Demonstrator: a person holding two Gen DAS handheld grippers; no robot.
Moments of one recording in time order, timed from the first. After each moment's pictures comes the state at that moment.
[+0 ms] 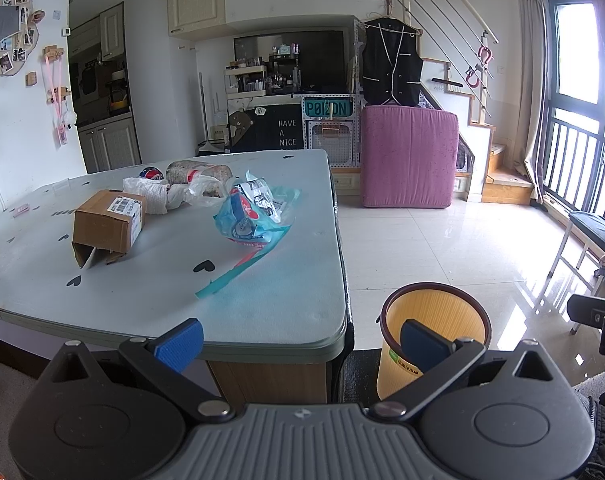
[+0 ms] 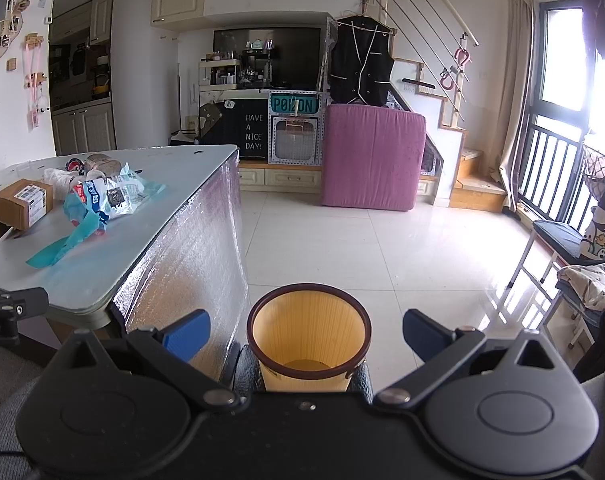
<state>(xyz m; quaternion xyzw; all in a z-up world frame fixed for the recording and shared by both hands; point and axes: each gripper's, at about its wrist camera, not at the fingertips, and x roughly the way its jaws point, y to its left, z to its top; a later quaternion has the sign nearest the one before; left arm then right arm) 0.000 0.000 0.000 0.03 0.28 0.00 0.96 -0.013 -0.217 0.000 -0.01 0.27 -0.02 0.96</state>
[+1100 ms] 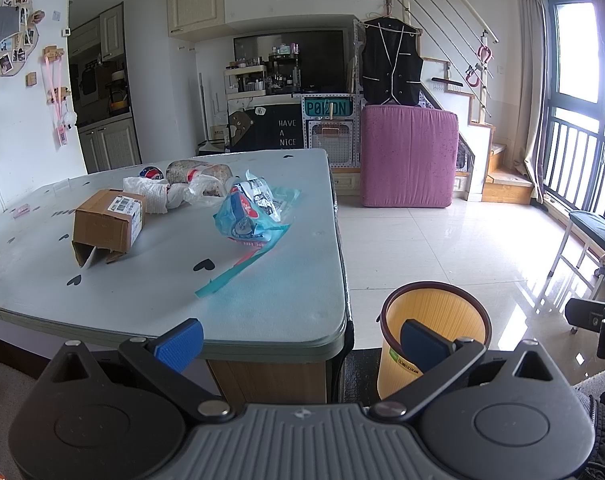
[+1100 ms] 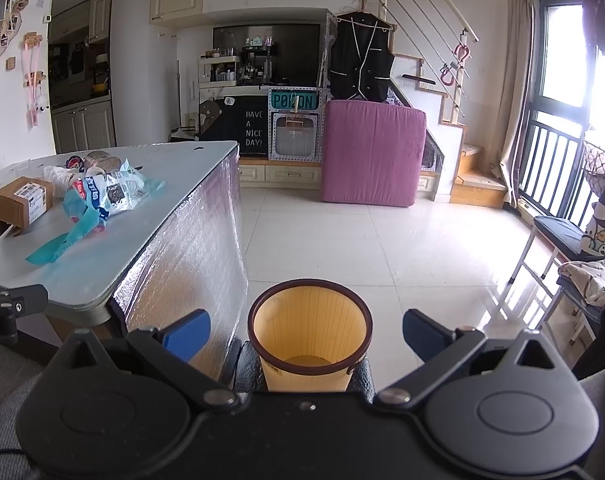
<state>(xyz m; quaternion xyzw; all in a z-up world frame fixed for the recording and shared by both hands) 0.000 0.000 0.000 0.03 0.28 0.00 0.96 -0.017 -0.219 -0.001 -0.01 0.27 -0.02 0.96</state>
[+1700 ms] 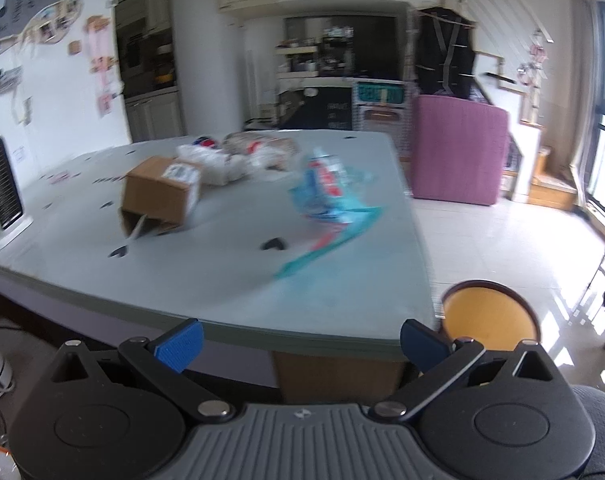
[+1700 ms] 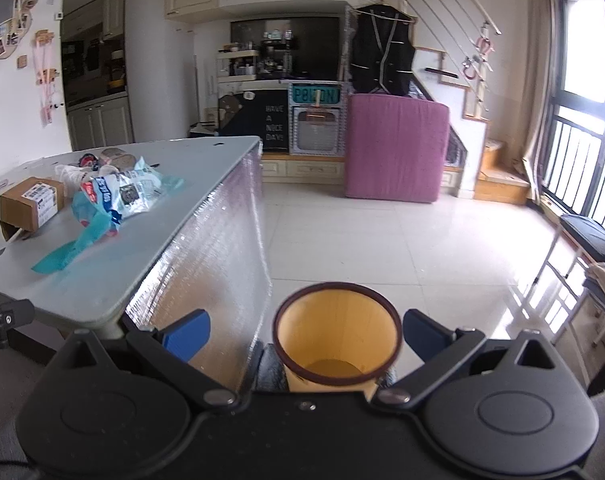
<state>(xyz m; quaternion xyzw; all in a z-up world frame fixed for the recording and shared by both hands) 0.025 0.058 -0.012 0.00 0.31 0.08 0.95 0.029 -0.199 -0.008 0.00 0.28 0.02 0.96</state>
